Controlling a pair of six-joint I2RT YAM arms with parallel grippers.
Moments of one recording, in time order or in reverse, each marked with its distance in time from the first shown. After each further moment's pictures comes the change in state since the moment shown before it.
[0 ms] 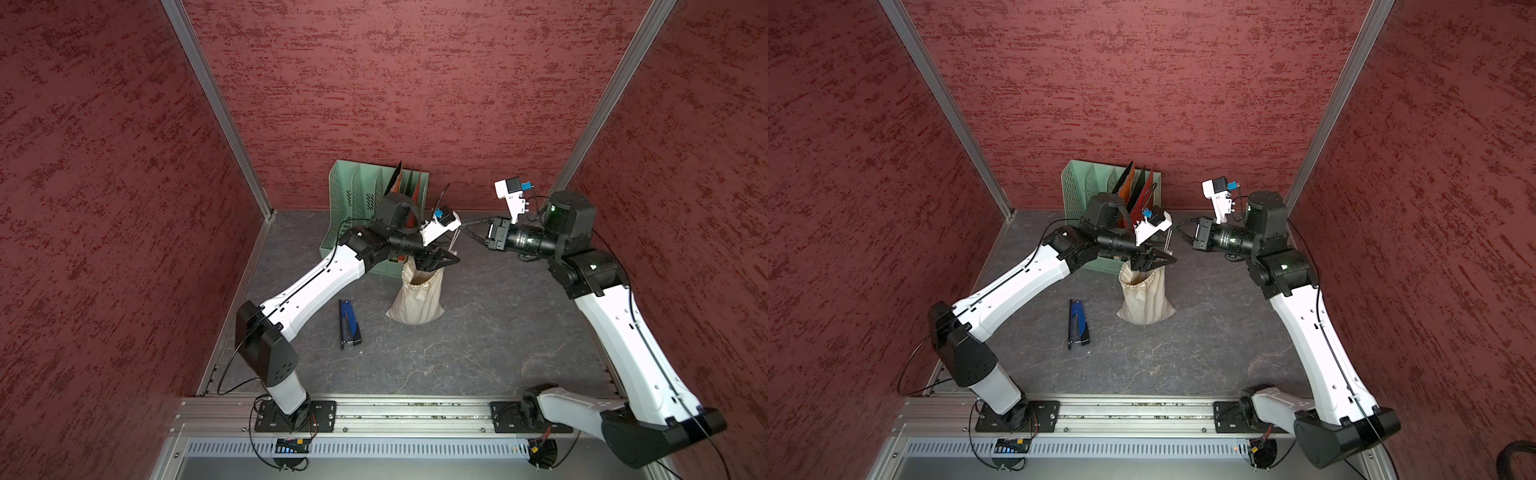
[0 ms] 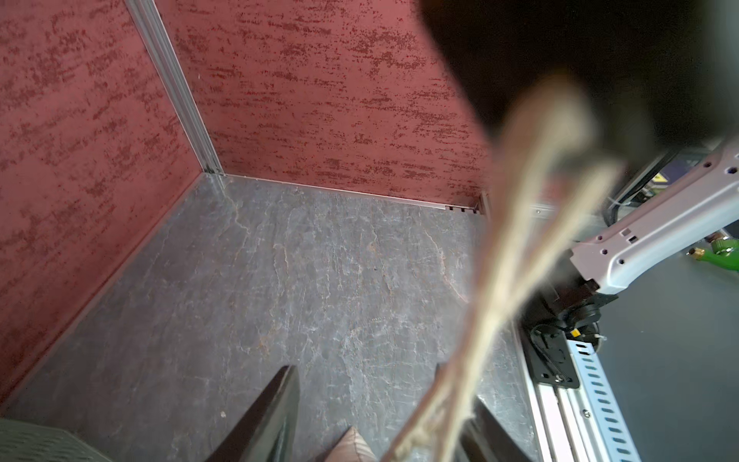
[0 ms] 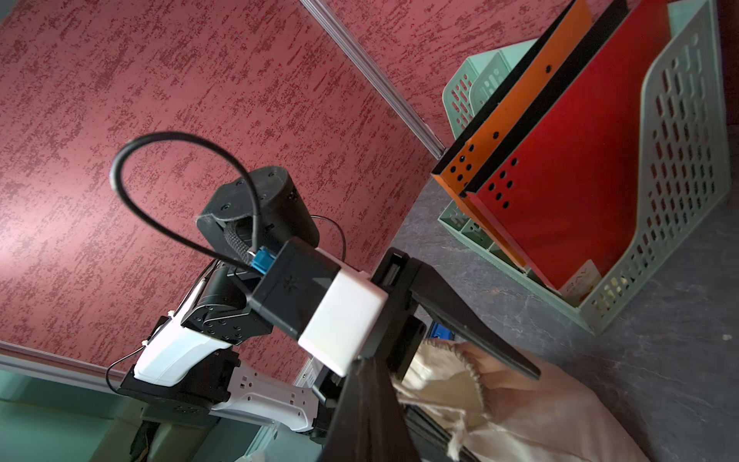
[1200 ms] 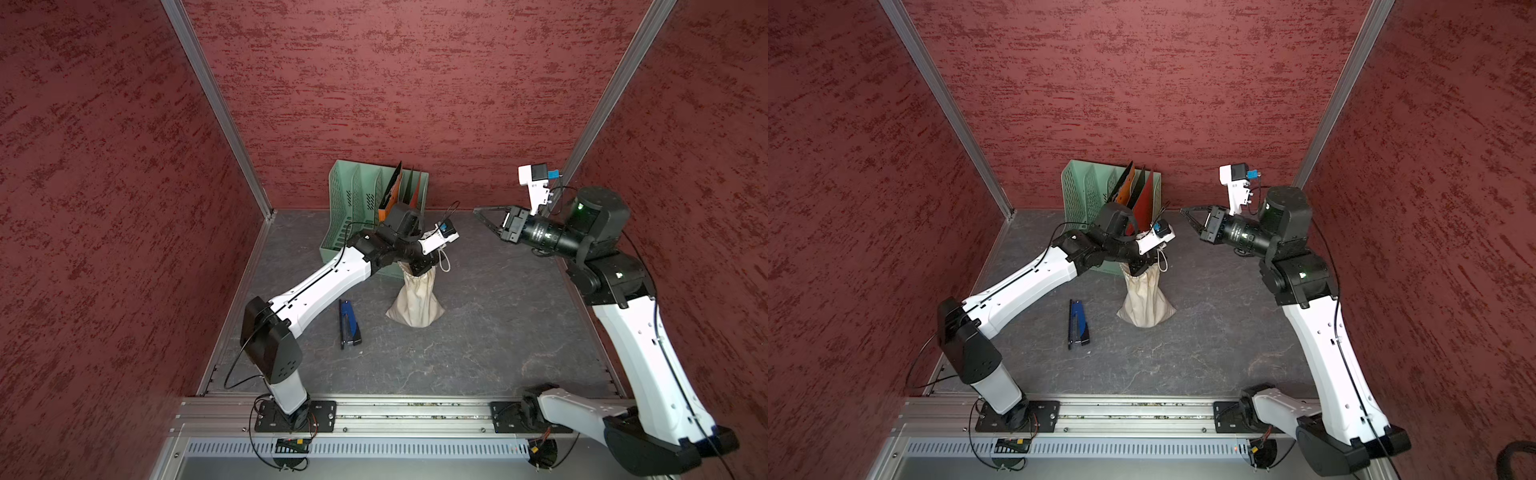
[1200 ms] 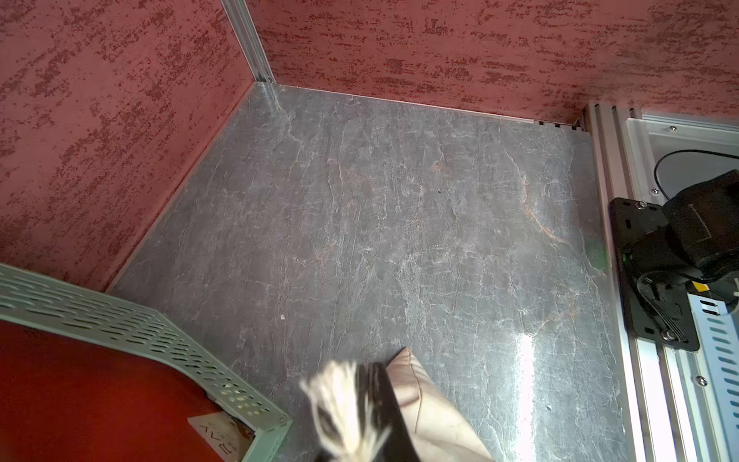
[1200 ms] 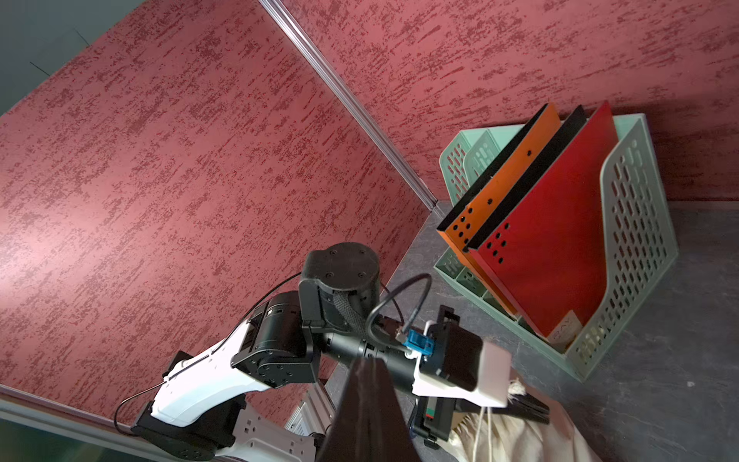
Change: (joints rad) left arm -0.018 -0.002 -0.061 -0.107 -0.285 0.113; right arm 0.000 -0.027 0.119 -0.034 0.135 0.025
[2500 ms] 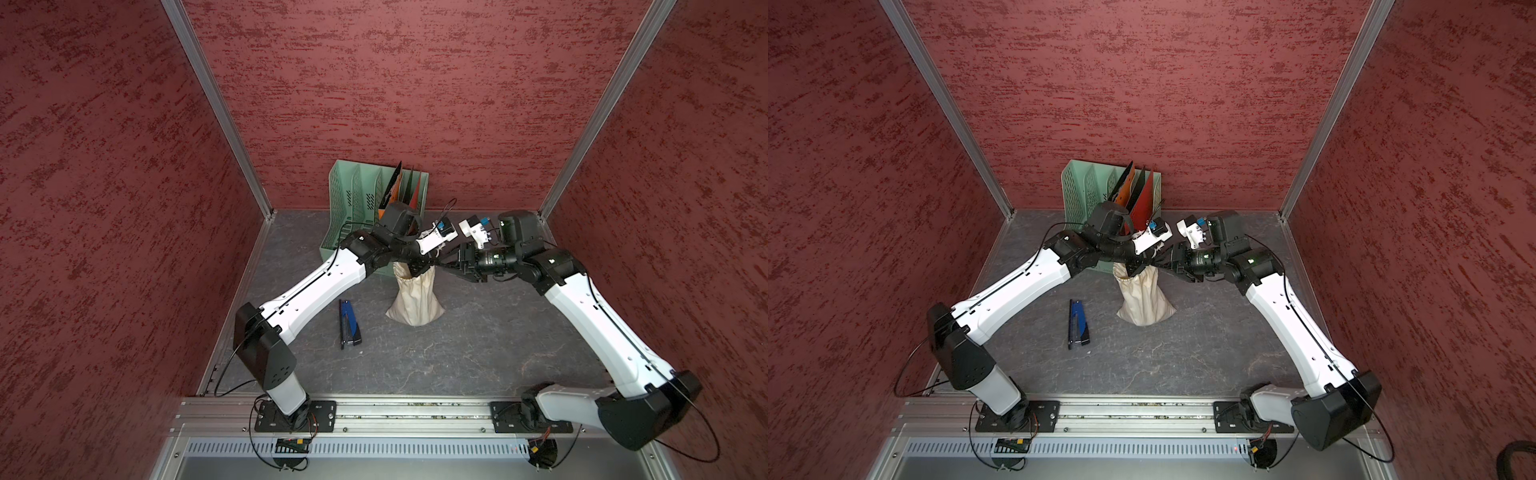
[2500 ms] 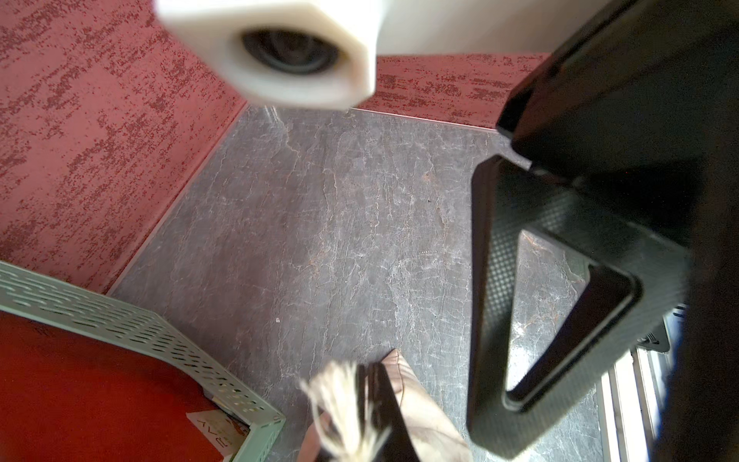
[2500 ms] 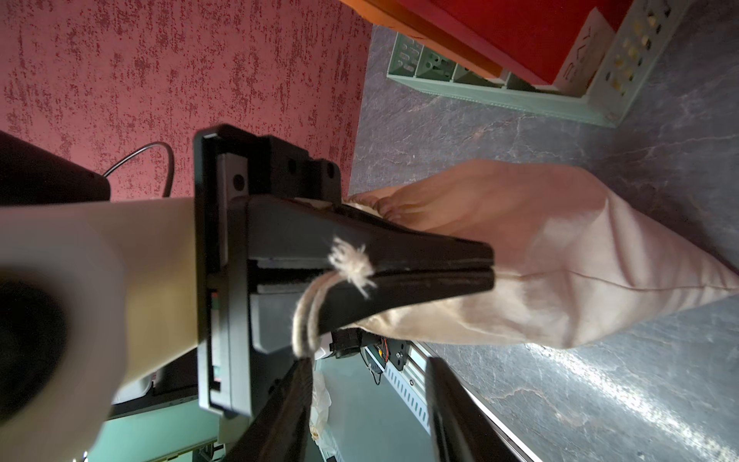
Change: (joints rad) left arm -0.006 -0.036 -0.001 -0.014 0.014 -0.024; right arm 0.121 0.111 -0.227 -0.185 -0.106 0.098
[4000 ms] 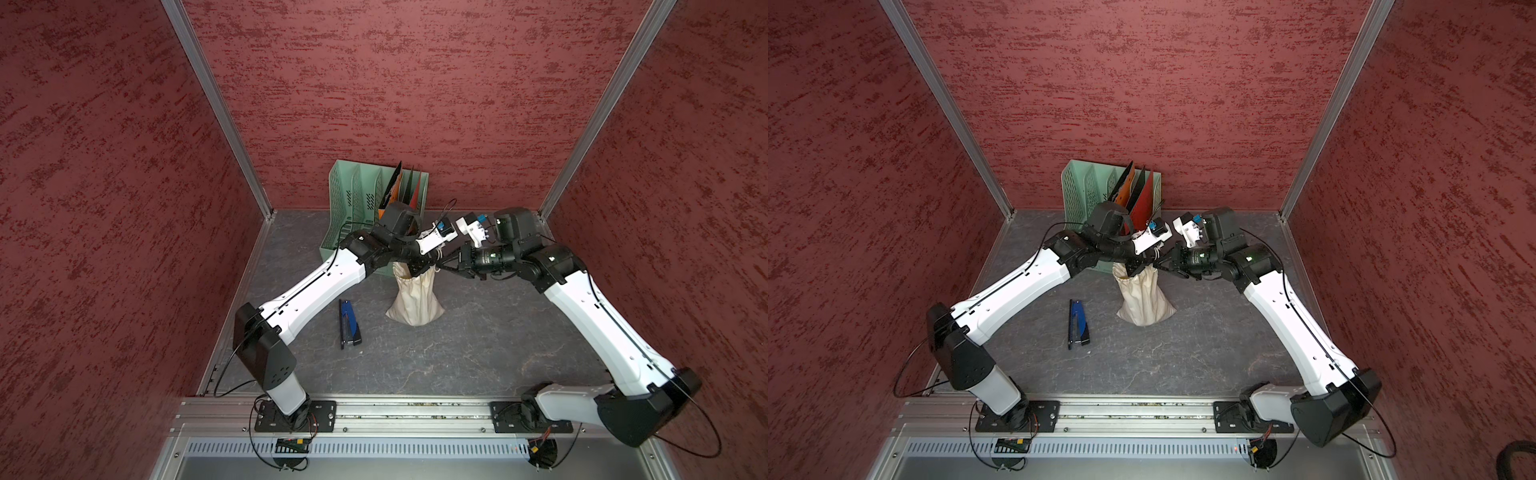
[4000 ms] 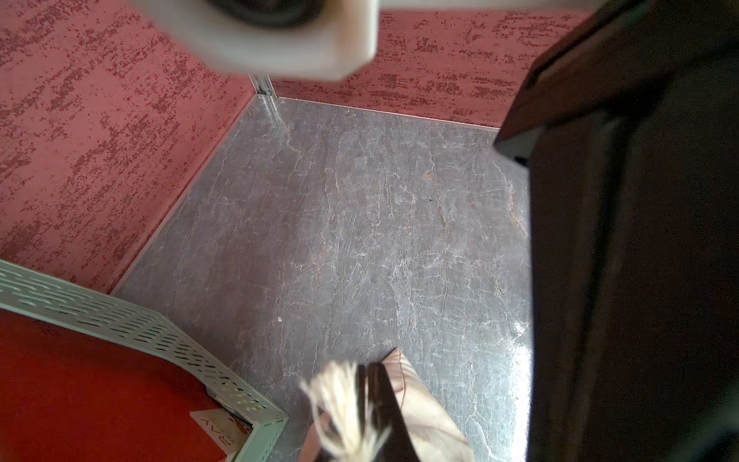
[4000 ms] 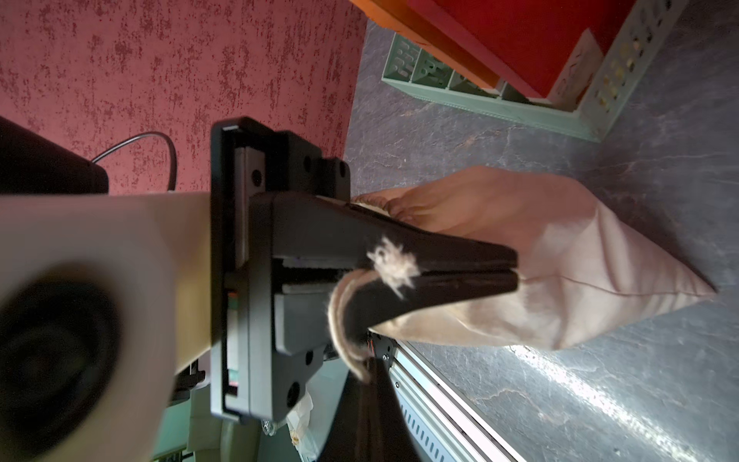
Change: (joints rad) left arm 0.000 -0.002 0.000 -0.002 -0.005 0.010; right arm 0.051 0.017 0.083 -0.097 0.105 -0.059
